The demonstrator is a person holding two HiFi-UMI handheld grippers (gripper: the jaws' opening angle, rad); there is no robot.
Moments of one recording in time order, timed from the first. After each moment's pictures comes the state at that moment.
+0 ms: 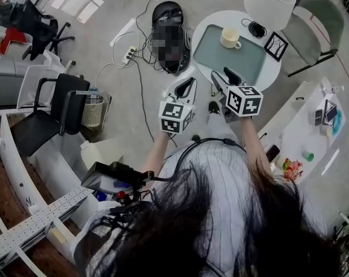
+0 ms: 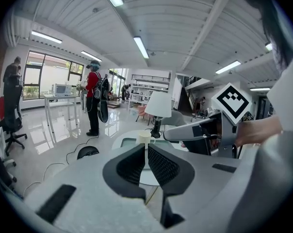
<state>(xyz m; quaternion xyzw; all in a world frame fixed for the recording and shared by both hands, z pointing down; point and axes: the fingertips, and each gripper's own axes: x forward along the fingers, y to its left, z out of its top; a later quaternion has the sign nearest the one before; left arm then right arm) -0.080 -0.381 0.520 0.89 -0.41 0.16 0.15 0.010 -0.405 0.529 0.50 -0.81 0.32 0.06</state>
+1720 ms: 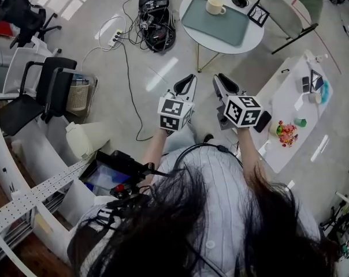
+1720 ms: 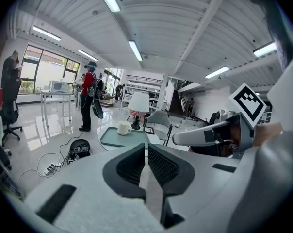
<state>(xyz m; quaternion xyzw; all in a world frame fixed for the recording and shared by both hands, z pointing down) -0.076 -0.185 0.509 0.91 -0.37 0.14 0.16 0.003 -0.175 0.506 0.54 -0.78 0.31 0.04</state>
